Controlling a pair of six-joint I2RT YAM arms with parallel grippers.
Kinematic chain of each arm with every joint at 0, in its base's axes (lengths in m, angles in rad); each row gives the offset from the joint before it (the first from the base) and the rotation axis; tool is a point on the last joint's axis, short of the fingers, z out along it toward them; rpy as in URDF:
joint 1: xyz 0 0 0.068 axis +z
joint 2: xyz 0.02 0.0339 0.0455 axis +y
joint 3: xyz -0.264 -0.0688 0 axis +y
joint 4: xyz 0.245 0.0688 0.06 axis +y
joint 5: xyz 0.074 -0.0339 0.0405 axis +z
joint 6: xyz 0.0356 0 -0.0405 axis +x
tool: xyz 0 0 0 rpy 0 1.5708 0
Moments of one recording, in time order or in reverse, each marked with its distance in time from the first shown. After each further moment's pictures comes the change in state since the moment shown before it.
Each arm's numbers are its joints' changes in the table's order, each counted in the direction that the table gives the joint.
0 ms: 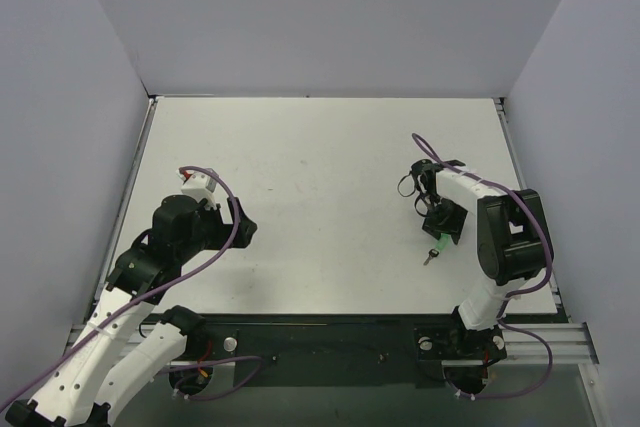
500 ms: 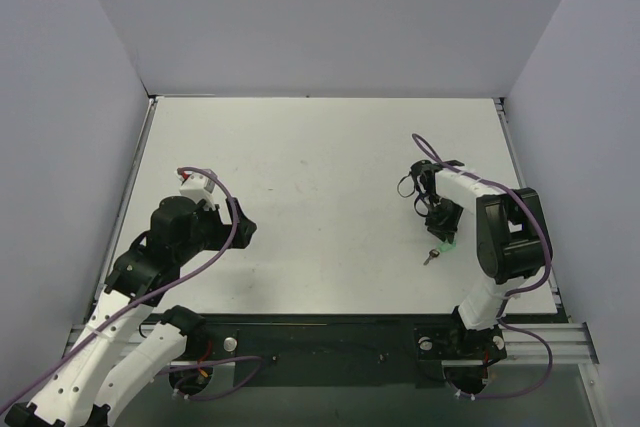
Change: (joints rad) left arm 0.000 -0.014 0.000 0.000 0.000 0.000; right arm 0.000 0.010 0.000 0.002 -0.016 0.024
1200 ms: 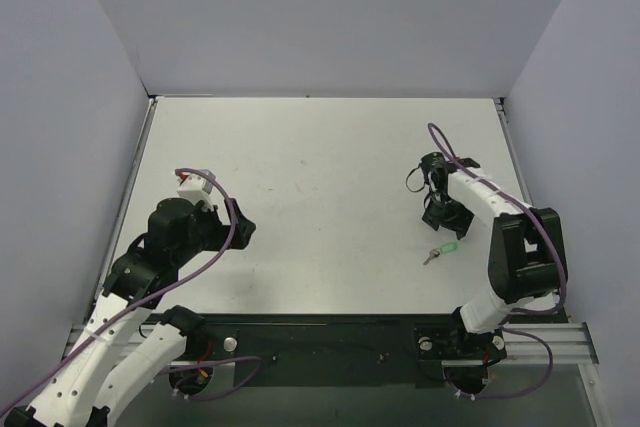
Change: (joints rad) left arm 0.000 -0.016 0.001 0.000 0.000 0.000; right arm -0.008 -0.099 0.000 0.011 0.054 0.032
